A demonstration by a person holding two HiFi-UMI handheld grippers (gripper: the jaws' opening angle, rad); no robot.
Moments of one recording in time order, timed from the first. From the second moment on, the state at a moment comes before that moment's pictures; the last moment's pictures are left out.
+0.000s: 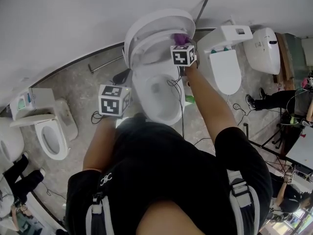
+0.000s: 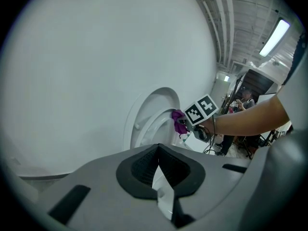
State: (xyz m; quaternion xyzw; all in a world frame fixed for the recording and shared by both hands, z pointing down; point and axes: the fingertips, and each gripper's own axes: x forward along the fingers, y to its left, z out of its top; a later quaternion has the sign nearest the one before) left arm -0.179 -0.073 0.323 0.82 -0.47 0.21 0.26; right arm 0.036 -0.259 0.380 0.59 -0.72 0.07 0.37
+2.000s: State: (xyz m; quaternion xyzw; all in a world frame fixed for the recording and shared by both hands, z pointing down) left arm -0.218 -0.017 0.350 0.77 -0.52 0.23 0.29; right arm -0.142 -0.167 0.424 0.34 -0.84 0.08 0.41
